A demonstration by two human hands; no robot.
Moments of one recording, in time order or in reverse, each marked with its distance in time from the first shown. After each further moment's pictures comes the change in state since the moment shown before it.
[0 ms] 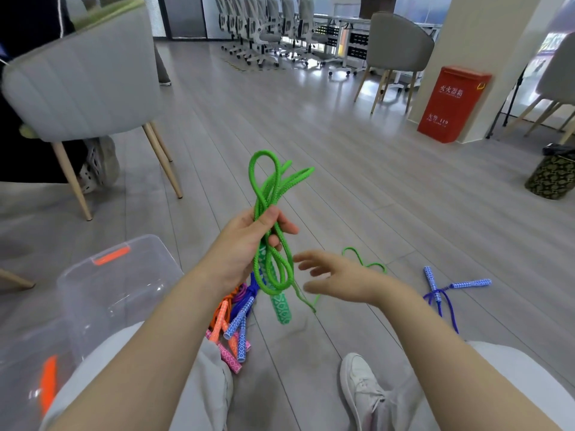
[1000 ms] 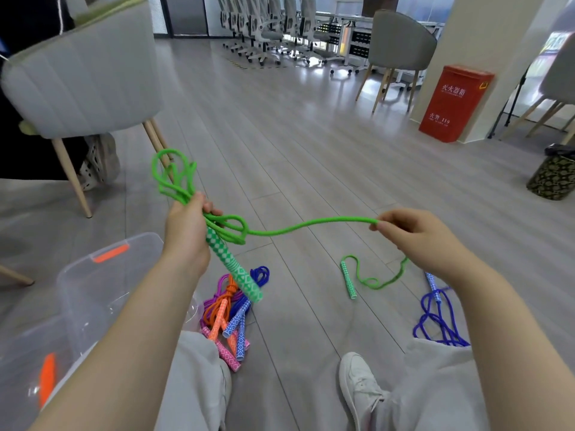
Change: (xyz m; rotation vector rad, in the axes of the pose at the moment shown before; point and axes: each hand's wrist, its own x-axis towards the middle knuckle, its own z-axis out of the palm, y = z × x) left_hand 0.029 0.003 -0.056 -0.241 0.652 0.086; right_hand -0.060 -0.003 -0.080 -0.004 0.529 -0.054
